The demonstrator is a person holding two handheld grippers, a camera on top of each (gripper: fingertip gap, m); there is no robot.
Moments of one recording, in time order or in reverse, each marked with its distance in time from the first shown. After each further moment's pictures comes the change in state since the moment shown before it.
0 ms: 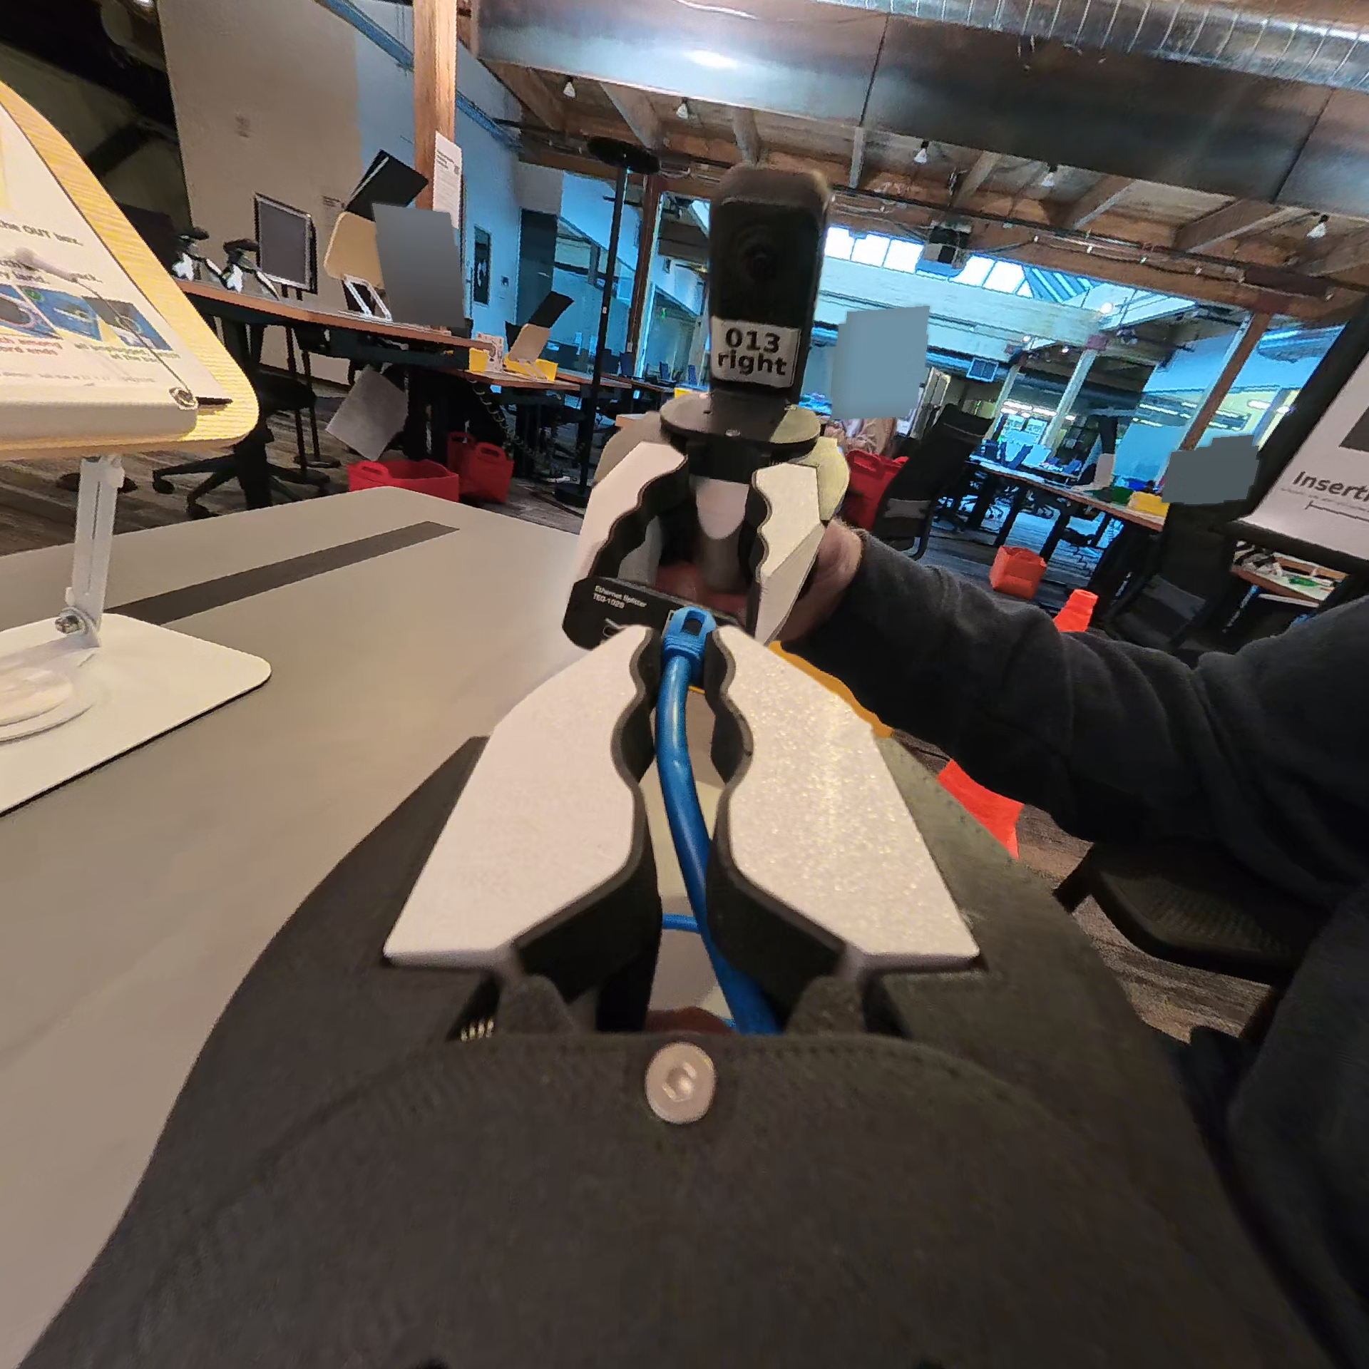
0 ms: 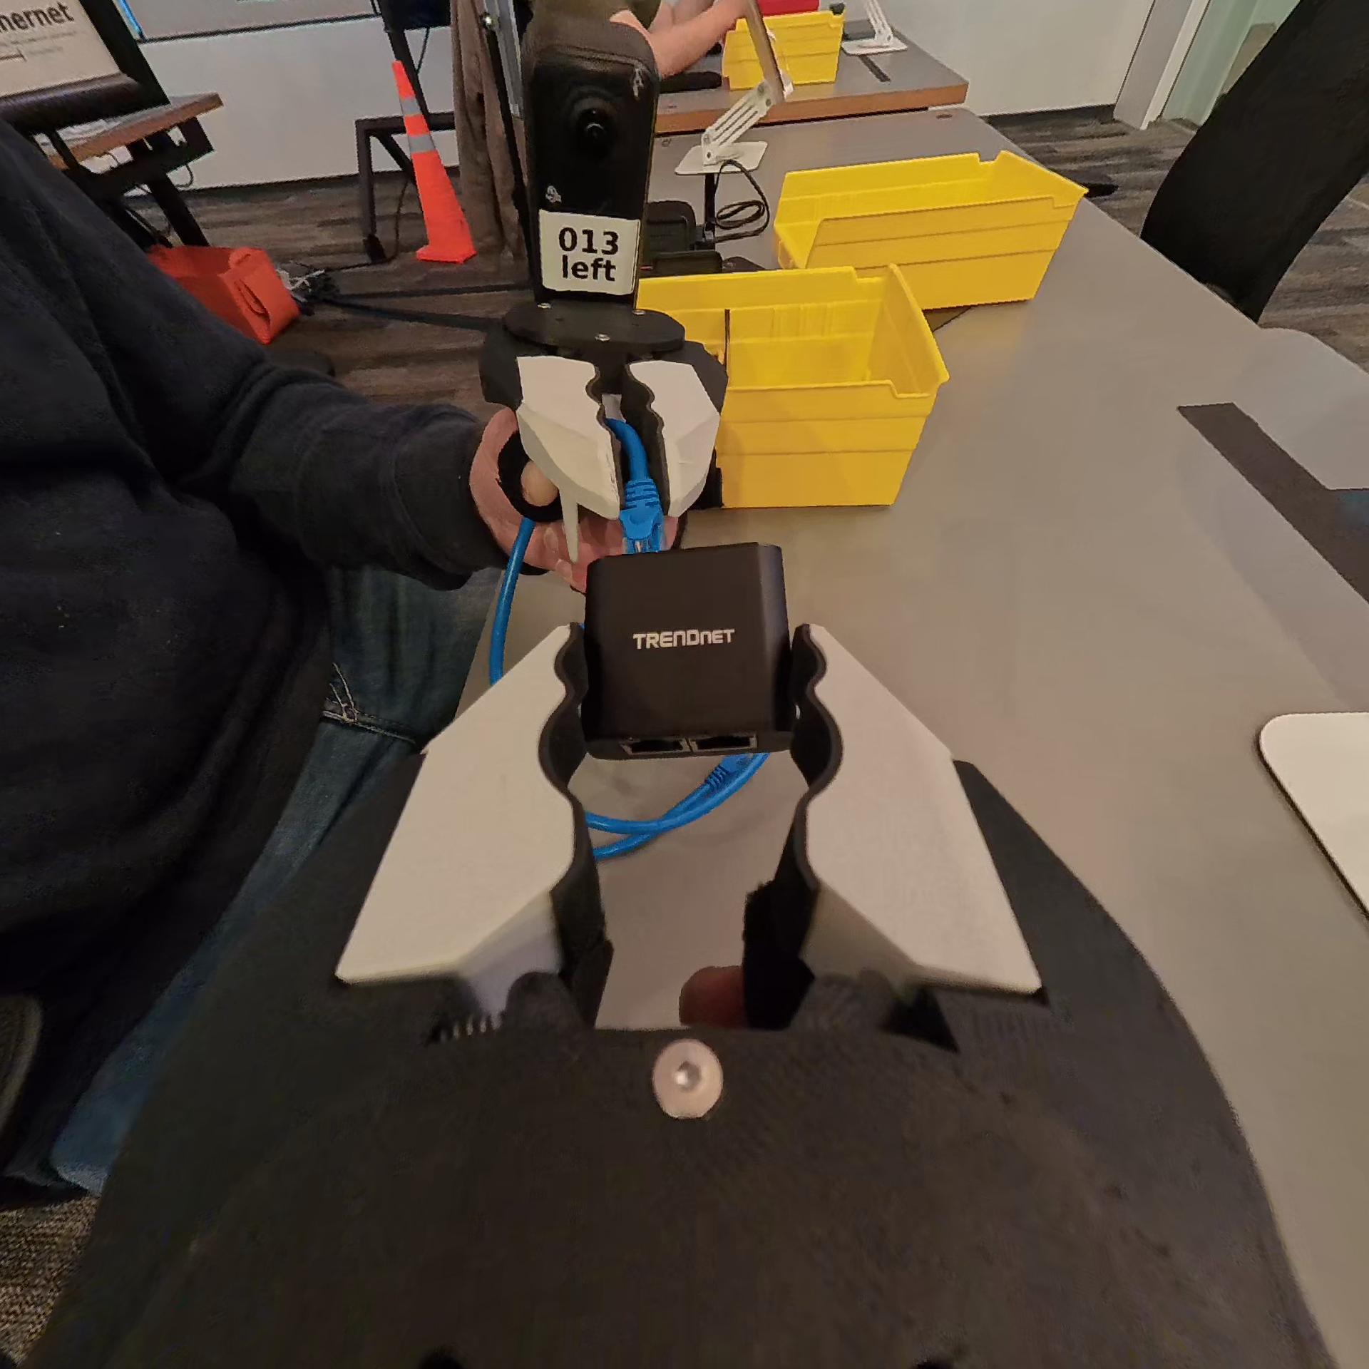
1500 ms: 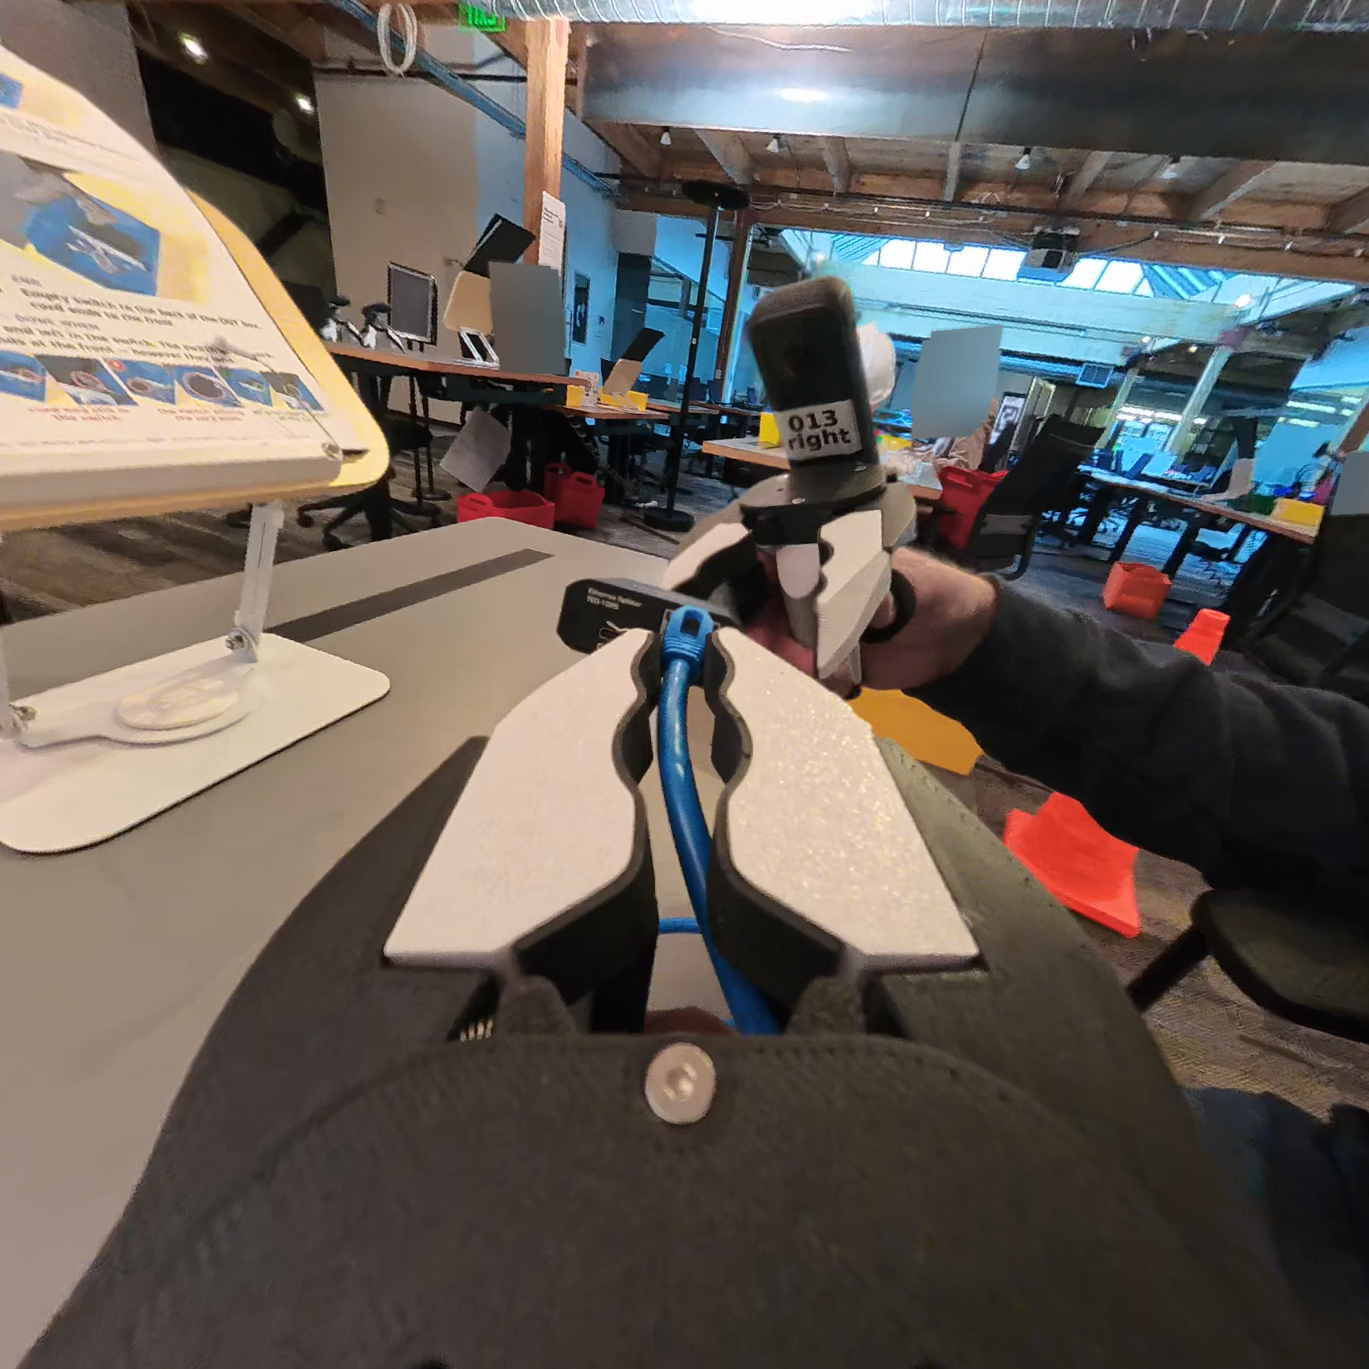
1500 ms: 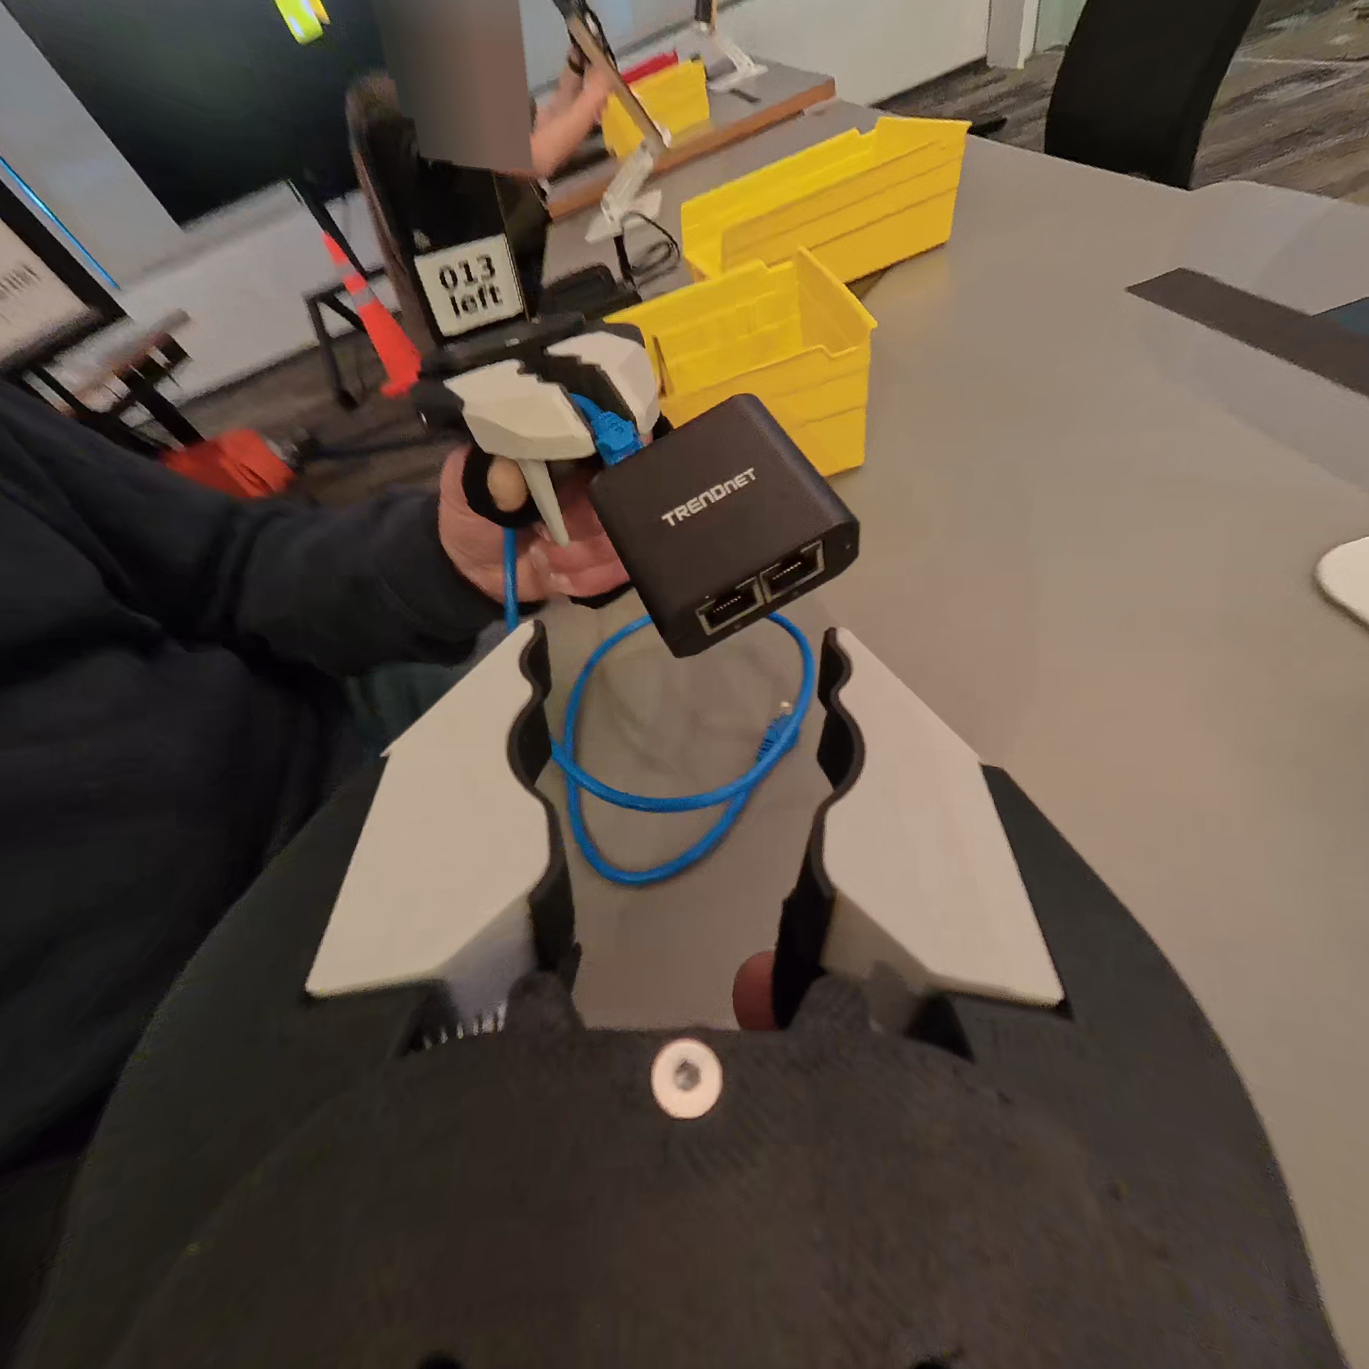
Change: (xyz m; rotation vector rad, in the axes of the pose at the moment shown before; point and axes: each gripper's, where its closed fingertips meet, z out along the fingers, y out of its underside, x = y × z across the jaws) left arm -0.017 -0.012 -0.010 0.033 -0.130 0.065; right arm 0.009 0.010 -0.001 0.070 0.083 0.265
